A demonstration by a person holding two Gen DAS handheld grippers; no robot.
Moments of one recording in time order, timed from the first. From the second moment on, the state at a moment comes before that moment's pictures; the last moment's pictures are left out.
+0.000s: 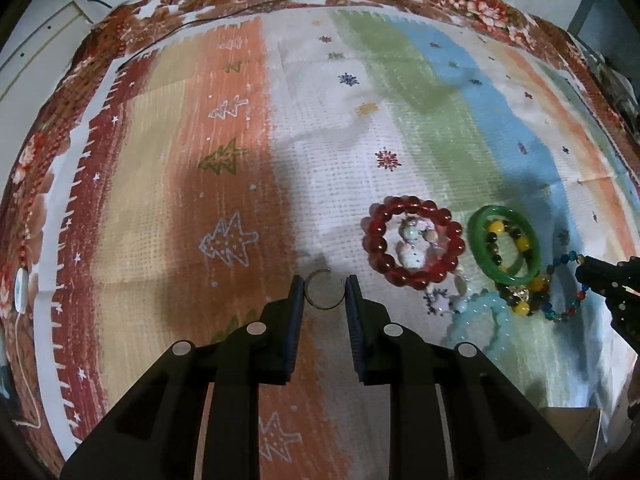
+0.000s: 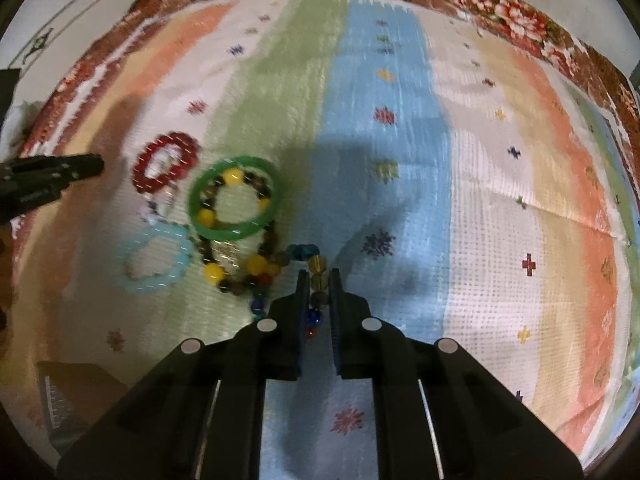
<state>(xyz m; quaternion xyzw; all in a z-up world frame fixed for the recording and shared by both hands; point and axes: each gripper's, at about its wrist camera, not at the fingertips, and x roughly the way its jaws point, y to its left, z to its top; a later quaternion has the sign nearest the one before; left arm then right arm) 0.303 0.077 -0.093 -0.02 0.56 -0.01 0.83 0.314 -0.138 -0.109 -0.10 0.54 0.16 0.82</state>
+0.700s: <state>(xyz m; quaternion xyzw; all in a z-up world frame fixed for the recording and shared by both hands) 0.220 0.053 -0.027 -0.06 0.50 -0.05 0.86 0.236 -0.134 -0.026 -0.05 0.45 0.23 0.86</state>
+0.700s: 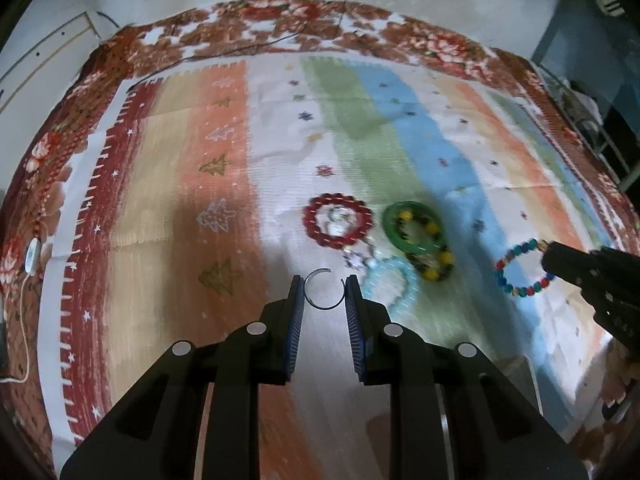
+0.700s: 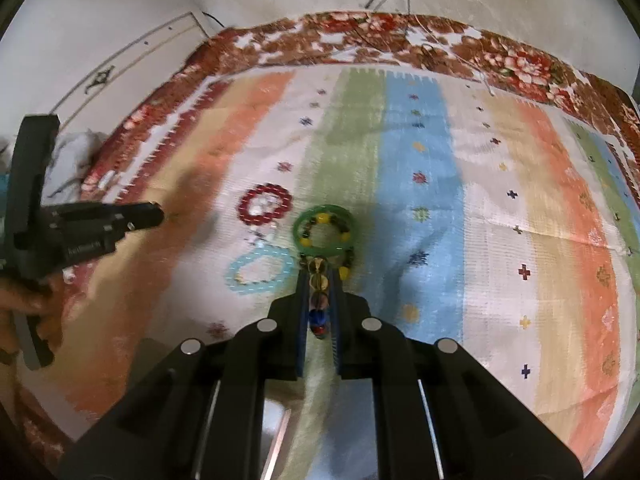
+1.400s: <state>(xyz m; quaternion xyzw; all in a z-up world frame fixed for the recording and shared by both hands) 0.130 0.009 0.003 -0.07 0.46 -0.12 0.88 0.150 -0.126 0.002 -0.03 0.42 0.31 0.85</state>
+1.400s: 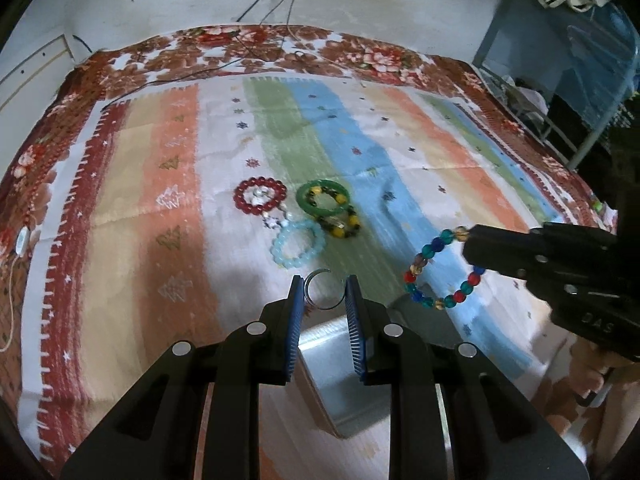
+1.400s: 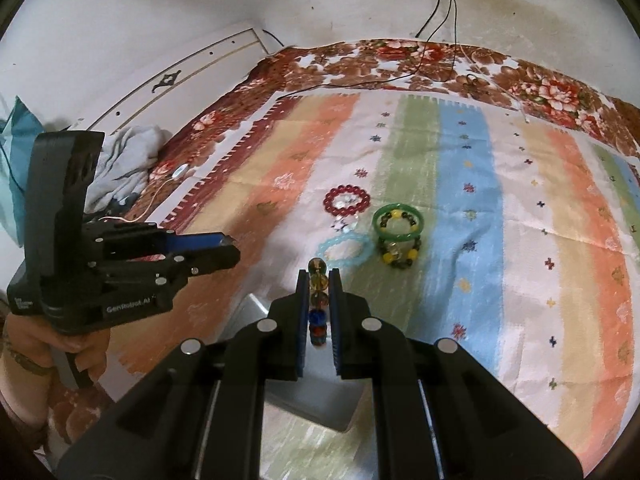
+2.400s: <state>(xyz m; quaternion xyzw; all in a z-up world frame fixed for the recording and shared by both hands) 0.122 0.008 -0.005 -0.08 0.46 -0.14 0.87 0.144 -0.134 -0.012 -0.03 0.43 0.30 0.85</state>
